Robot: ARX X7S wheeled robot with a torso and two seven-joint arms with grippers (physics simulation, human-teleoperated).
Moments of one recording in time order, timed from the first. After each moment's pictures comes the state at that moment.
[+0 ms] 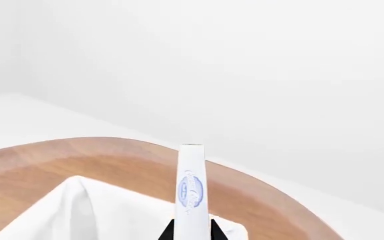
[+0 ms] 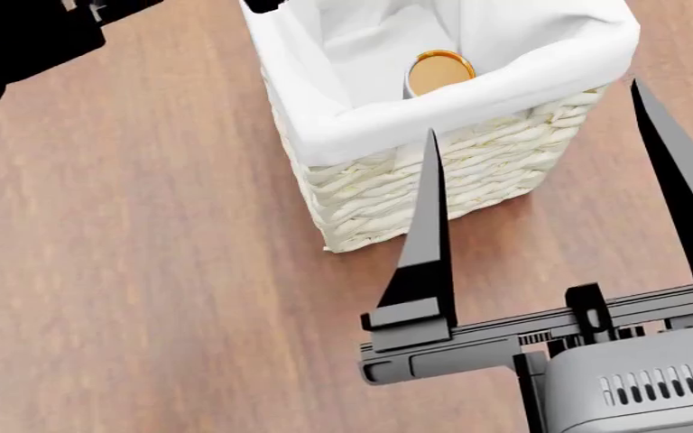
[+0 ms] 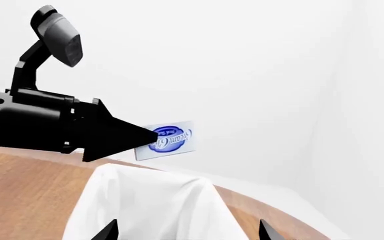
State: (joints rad) left arm -1.57 -0.14 0.58 -0.64 -0.86 -0.47 0.58; right arm 0.81 1.08 -0.80 -0.86 0.69 0.21 0.89
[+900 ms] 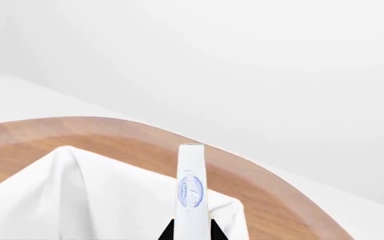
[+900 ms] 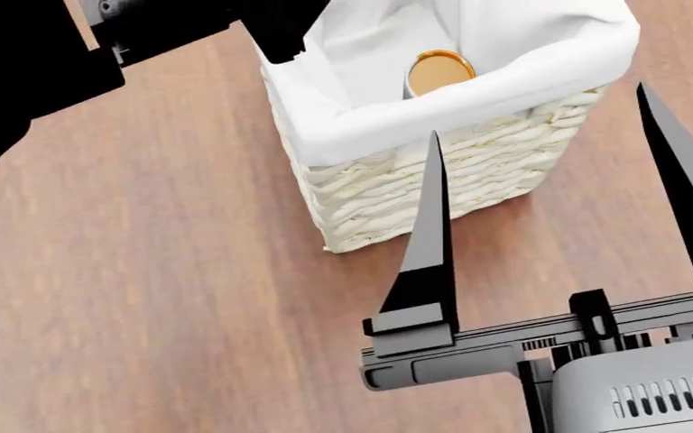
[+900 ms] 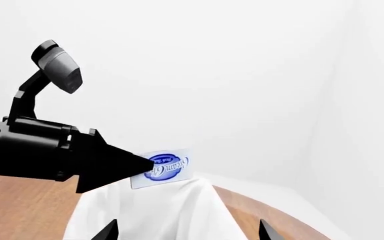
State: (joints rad) left arm -1.52 -0.14 0.62 -0.62 -0.86 -0.47 0.58; right arm 0.80 1.09 -0.79 -0.87 0.69 0.20 0.90
